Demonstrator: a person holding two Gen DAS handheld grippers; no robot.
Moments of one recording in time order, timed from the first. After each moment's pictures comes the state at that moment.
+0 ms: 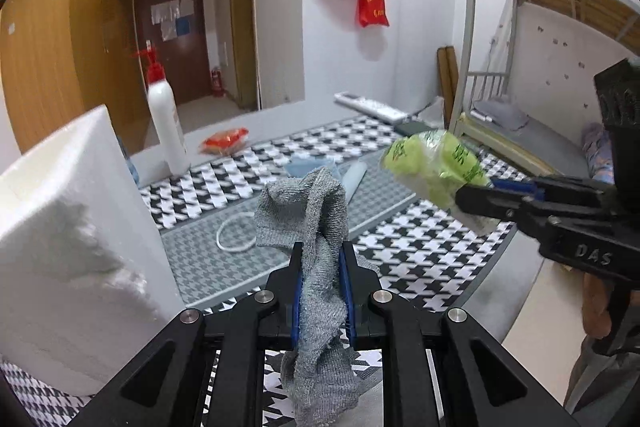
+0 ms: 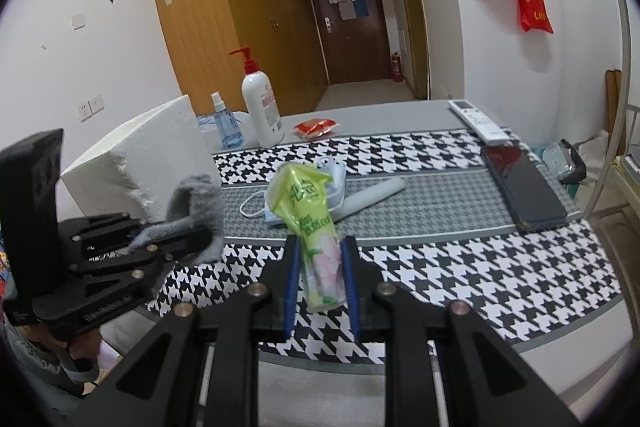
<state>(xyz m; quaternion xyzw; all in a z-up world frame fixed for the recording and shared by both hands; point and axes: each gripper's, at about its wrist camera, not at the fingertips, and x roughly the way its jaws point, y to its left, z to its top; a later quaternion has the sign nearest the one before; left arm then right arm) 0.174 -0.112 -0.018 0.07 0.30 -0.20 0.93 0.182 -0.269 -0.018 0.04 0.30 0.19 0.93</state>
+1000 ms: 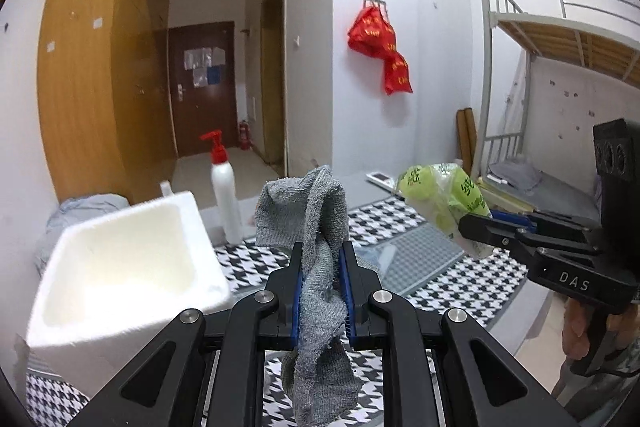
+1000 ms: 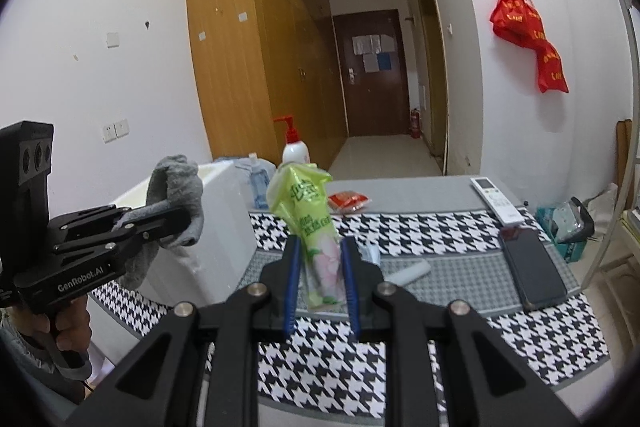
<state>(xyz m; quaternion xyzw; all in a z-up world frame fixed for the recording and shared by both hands) 0.156 -0.067 0.044 0.04 0.20 -0.16 0.97 0.178 -0.242 0.038 0.03 0.20 0.22 0.95</state>
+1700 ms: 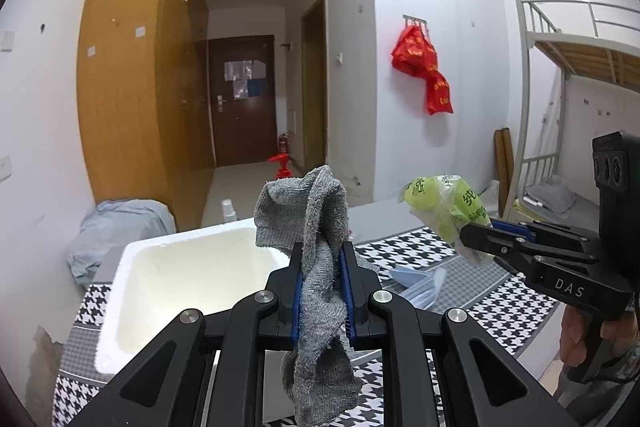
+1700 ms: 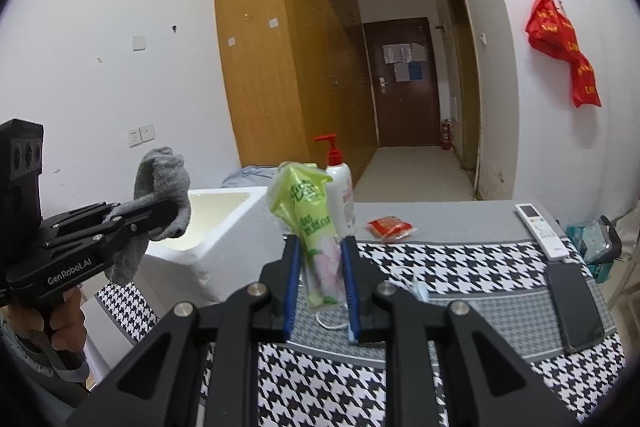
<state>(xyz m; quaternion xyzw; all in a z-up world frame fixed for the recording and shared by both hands) 0.155 -0.022 0.062 0.02 0.17 -0.09 0.98 0.208 -0.201 0.051 0.03 0.19 0.28 0.94</state>
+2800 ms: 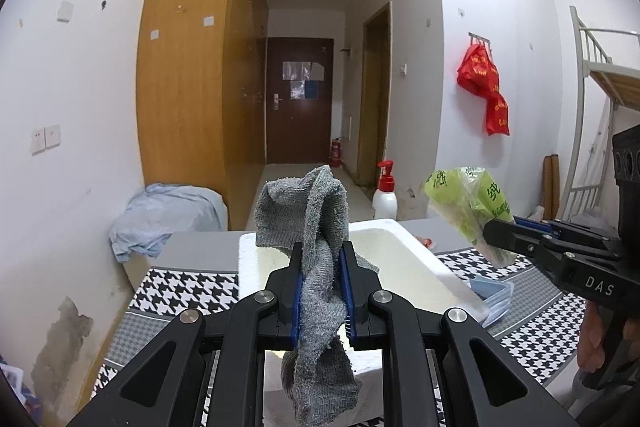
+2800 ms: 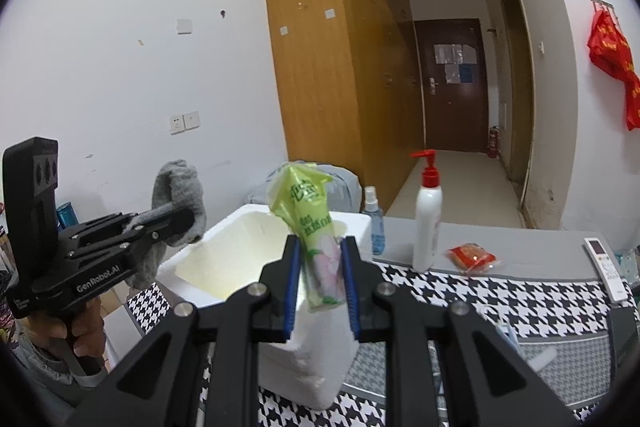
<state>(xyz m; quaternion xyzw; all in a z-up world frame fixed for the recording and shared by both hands) 0.157 0.068 0.062 -0.02 0.17 0.00 0.99 0.227 -0.102 0.072 0.00 0.18 0.36 0.92</state>
